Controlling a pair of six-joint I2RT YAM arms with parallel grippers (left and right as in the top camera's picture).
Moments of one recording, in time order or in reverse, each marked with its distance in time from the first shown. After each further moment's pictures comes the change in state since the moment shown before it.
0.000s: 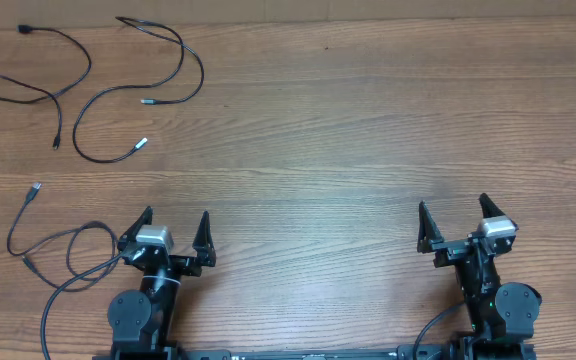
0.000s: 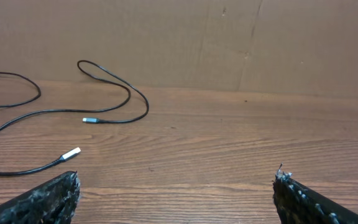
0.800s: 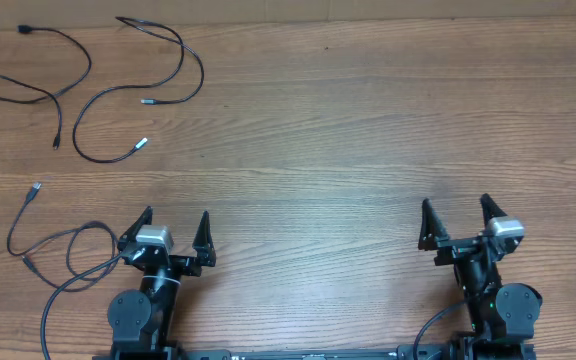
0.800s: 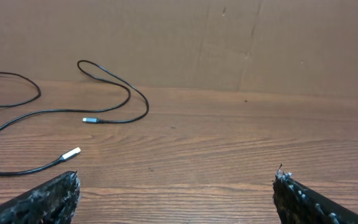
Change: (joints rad) left arm 0.000 0.000 0.000 0.000 0.000 0.000; right arm 0.000 0.000 0.000 0.009 0.011 0.107
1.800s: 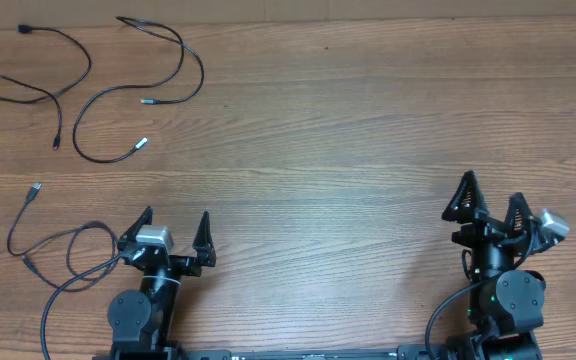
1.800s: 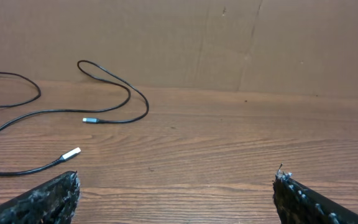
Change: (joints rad) left arm 0.000 0.000 0.000 0.000 0.000 0.000; right arm 0.209 0.212 0.189 0.010 0.569 0.369
